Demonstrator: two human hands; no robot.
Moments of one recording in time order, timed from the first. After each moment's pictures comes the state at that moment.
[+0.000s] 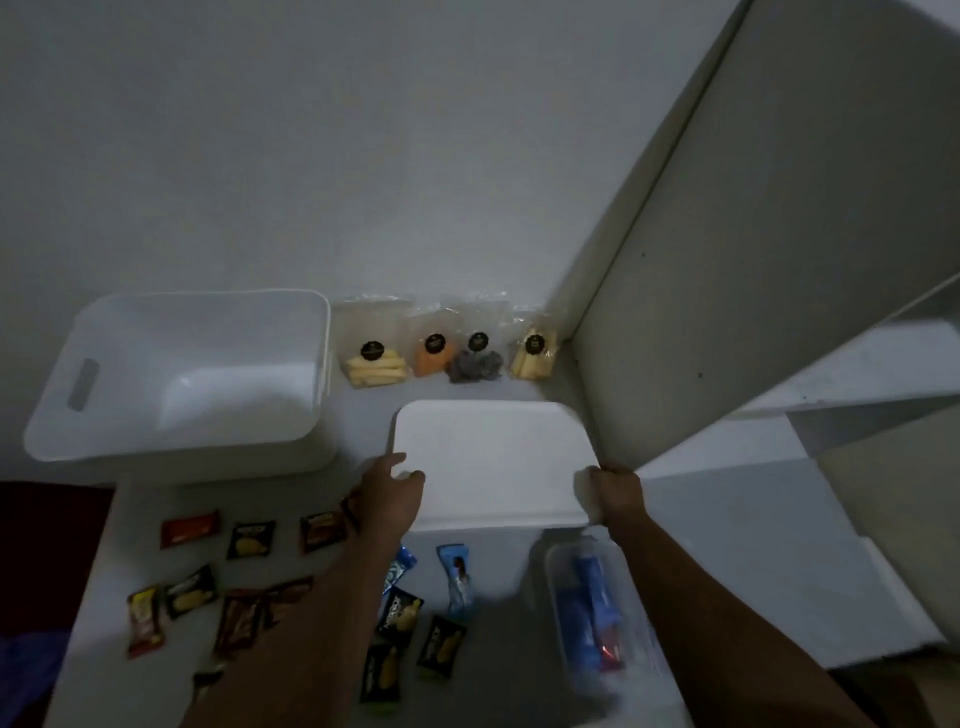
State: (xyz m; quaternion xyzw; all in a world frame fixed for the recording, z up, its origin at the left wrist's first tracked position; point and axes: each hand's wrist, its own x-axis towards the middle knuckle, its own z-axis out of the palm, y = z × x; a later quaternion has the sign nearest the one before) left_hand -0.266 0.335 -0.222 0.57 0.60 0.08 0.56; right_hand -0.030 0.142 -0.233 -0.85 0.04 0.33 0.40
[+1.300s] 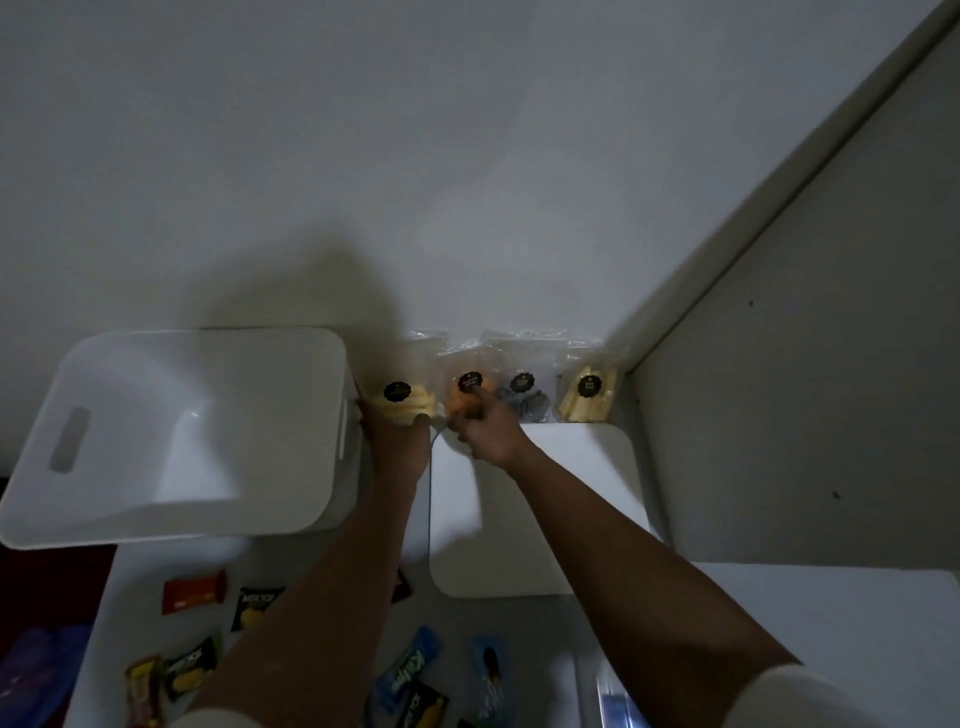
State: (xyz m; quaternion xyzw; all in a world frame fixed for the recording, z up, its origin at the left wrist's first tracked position) left_hand -0.175 0.476 -0.248 0.50 0.65 0.21 0.53; right_hand -0.051 0.407 -0.228 -0.75 -0.28 0.48 0.36
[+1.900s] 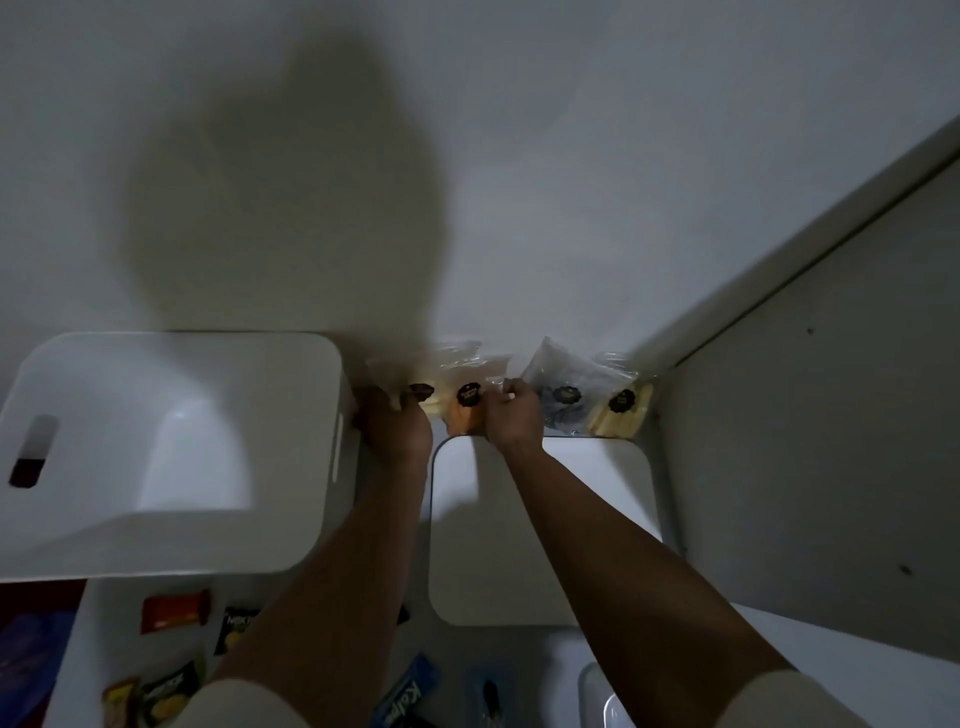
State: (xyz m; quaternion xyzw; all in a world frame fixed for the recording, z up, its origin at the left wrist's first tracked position) left_hand -0.144 0.519 -0.271 0.52 0.72 0.15 0.44; right_hand -0.030 0.446 -0.251 -0.84 -0.10 0.36 0.40
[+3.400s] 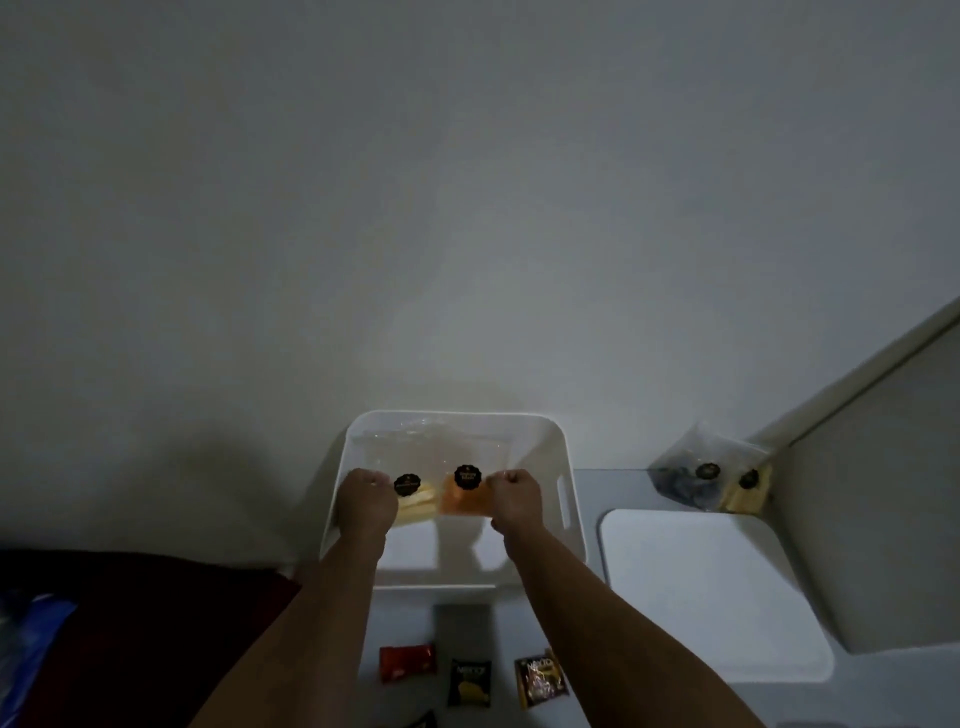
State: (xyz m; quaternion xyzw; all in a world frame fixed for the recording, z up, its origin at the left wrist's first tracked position) left_hand -0.444 0.669 -0.198 0.51 0.67 0.20 0.50; right_hand -0.295 0.561 -0.192 -0.79 -0.06 0.36 0.49
